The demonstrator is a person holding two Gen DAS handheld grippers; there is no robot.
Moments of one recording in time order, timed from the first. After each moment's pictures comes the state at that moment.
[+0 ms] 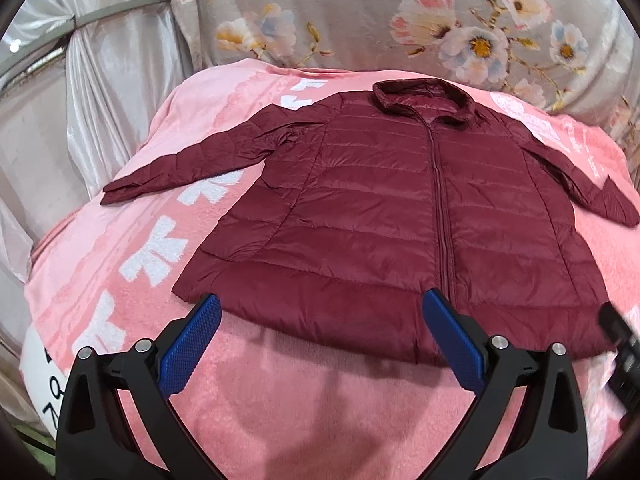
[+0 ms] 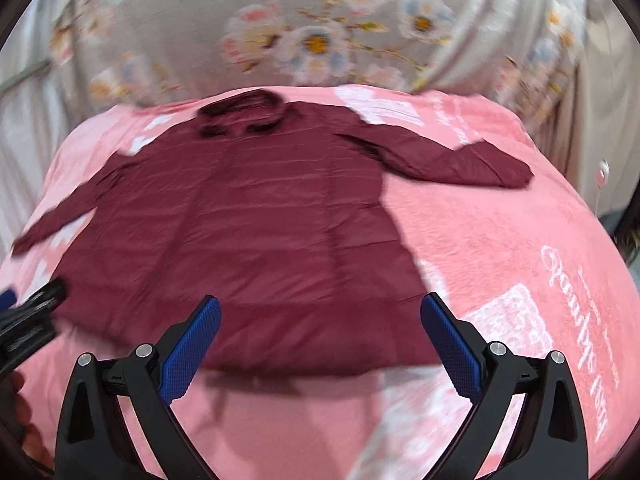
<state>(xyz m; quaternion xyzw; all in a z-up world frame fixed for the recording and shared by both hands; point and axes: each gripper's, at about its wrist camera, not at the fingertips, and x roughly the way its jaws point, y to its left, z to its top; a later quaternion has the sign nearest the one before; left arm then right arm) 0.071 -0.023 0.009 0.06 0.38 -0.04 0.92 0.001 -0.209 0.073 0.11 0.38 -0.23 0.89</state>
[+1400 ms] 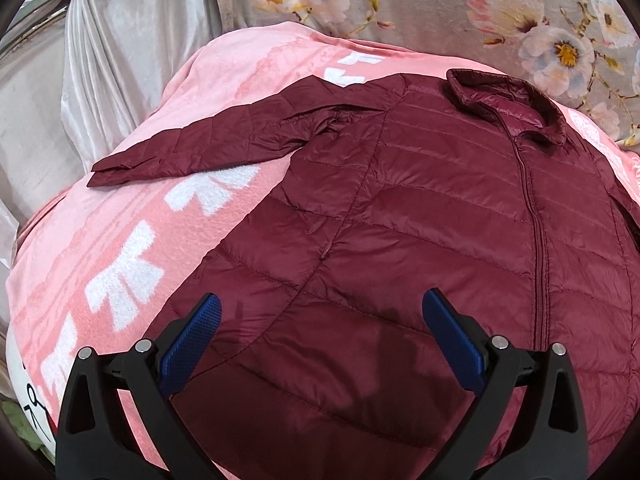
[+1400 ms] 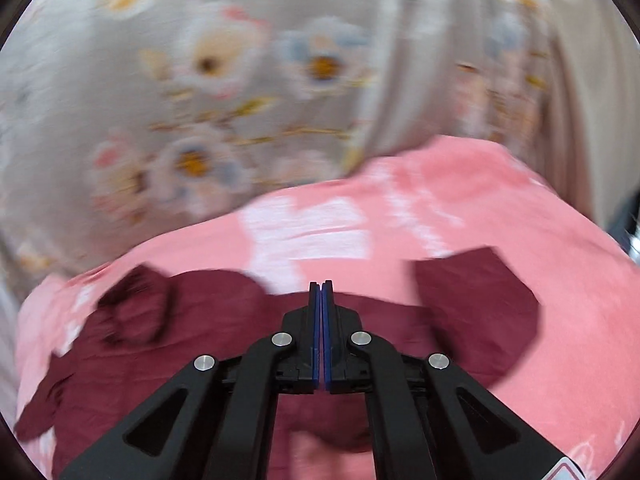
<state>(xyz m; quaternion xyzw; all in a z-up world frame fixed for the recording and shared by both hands) 0.192 -0.016 -0.037 0.02 0.42 0.05 0.91 0.167 -0.452 0.100 0.20 0.26 -0.26 0.91</state>
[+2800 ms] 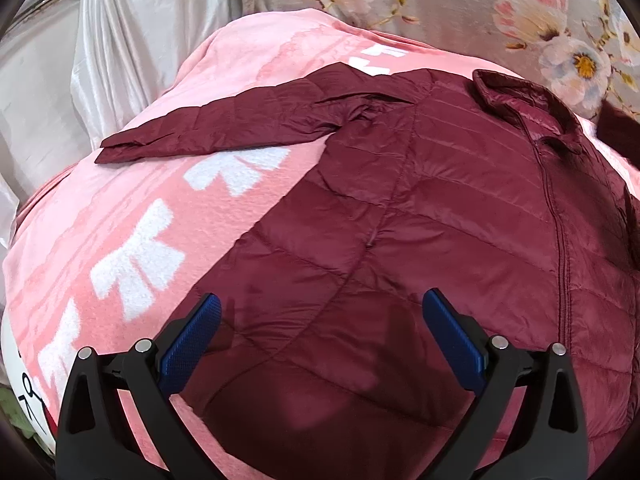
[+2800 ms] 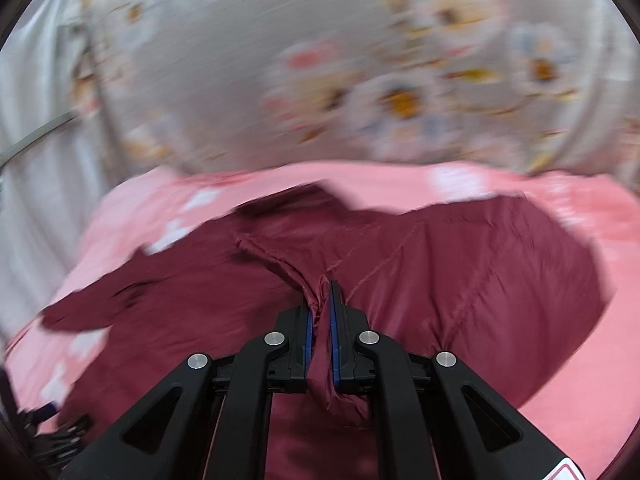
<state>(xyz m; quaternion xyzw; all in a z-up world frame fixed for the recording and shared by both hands) 0.192 0.019 -0.046 0.00 0.43 0.06 0.90 0.239 -0.299 0.073 0.11 0.32 -0.03 0.94</state>
